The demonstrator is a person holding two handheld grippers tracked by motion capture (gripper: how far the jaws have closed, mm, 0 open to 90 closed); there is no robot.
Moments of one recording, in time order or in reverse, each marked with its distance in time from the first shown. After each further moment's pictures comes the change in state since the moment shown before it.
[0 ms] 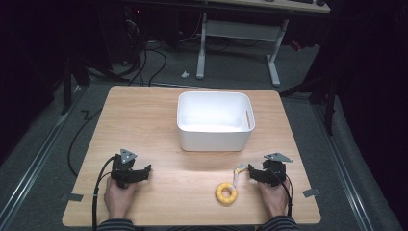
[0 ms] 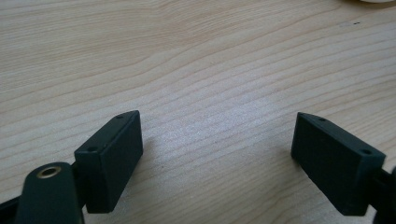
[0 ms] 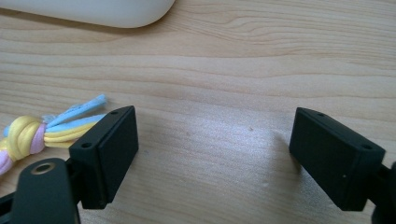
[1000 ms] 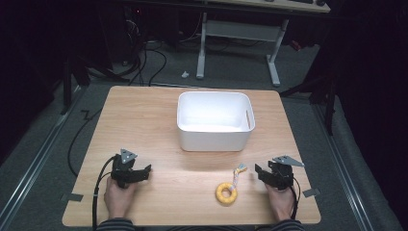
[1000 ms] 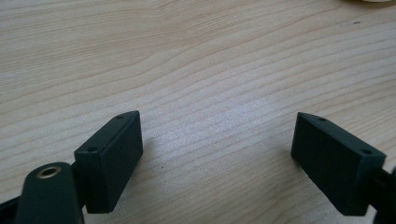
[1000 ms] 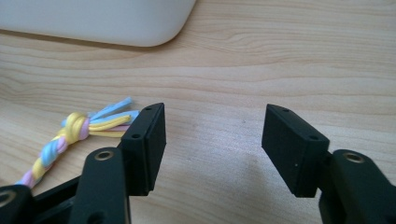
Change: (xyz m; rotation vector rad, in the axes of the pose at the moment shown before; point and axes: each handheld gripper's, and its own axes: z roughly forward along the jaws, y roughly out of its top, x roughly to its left) left arm 0.000 0.000 0.000 -0.001 0.002 0.003; right arm -0.010 -0.004 -0.028 -0.063 0.076 0.043
